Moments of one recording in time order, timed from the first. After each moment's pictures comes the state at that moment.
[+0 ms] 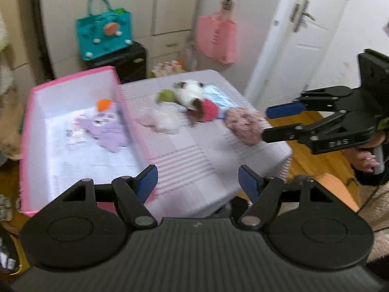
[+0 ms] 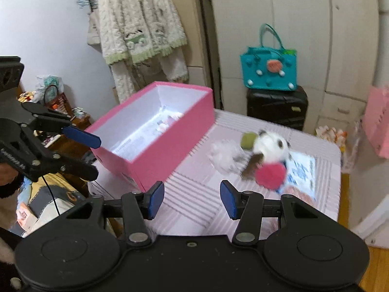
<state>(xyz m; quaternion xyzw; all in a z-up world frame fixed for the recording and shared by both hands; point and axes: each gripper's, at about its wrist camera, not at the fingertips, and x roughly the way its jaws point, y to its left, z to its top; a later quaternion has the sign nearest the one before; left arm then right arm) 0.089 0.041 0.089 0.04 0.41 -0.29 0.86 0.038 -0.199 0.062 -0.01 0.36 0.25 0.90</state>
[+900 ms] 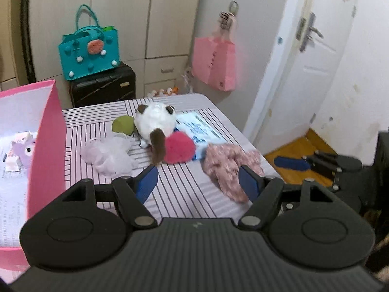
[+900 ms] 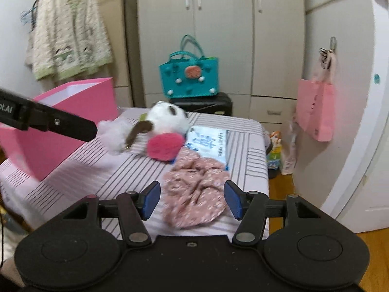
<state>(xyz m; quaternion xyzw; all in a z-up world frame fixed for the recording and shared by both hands) 0.125 -0.097 0.010 0.01 0.34 -0.29 0.90 0.046 -0.289 -0.061 -0.01 0.27 0.09 0.96</state>
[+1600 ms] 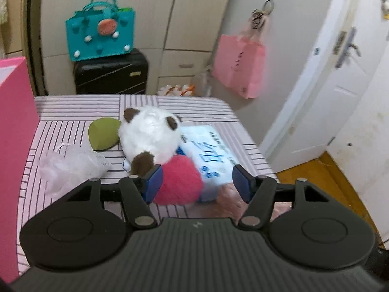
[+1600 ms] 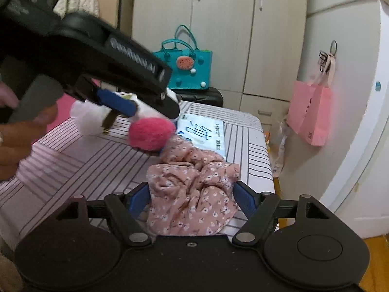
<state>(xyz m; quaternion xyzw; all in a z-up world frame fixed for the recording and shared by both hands) 0.216 -0.155 -0.038 -0.06 0.35 -0.23 0.90 0.082 -0.272 -0.096 -0.06 0.28 0.06 0.96</state>
